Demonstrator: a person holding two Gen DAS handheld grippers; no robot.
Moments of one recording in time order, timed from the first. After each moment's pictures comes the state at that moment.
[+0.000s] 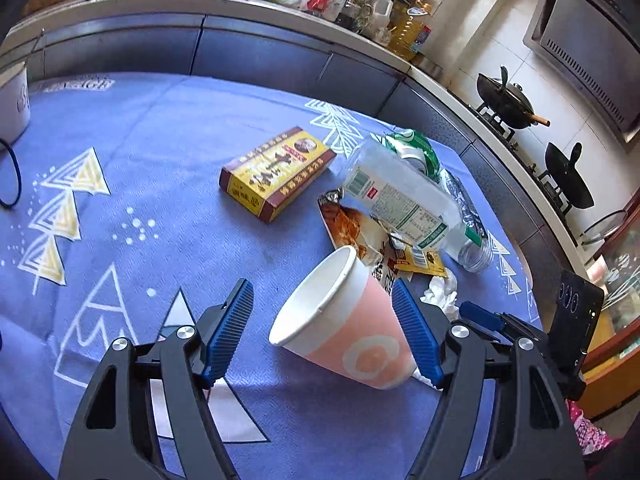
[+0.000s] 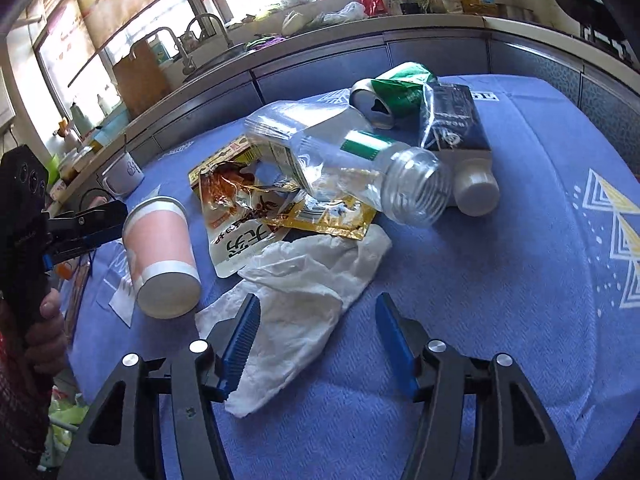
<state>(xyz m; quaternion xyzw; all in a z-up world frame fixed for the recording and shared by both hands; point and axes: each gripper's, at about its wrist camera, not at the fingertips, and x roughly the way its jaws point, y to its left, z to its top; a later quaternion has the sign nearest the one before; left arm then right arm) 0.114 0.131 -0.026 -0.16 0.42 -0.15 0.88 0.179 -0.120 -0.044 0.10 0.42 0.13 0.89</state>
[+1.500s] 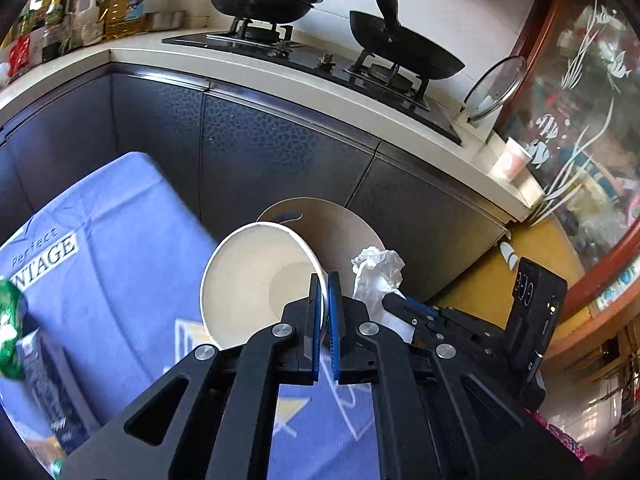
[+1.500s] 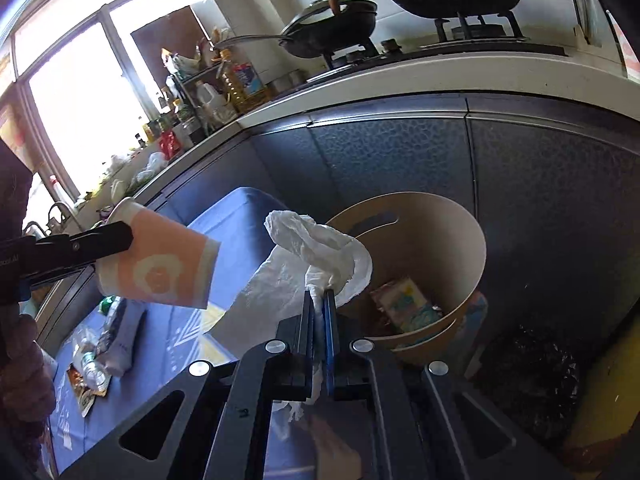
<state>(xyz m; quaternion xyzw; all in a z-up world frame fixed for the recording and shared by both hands) 0.227 -0.351 0.046 0.04 0.42 -0.43 0.80 0.096 -0.475 -0.012 0.27 0.28 -0.14 0.91</state>
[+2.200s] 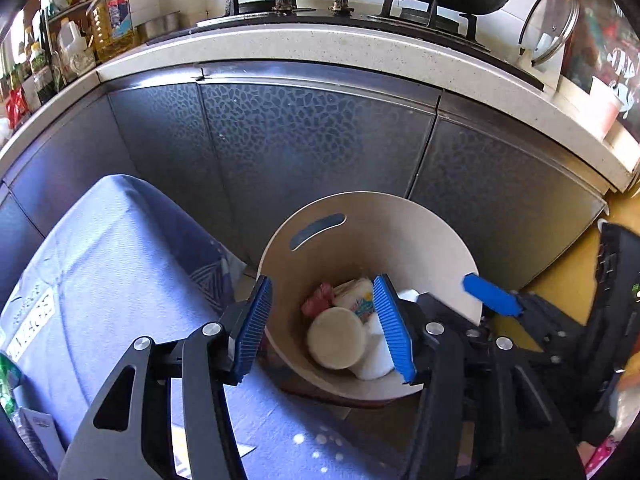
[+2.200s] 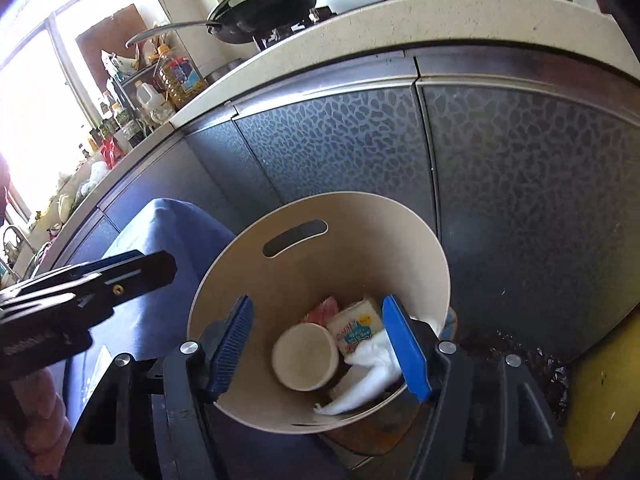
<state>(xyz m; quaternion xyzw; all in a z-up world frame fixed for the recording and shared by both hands) 0.259 -0.444 -0.025 0.16 0.40 -0.35 0.83 0.138 -0.541 -0.061 0.29 0.30 -0.21 0.89</state>
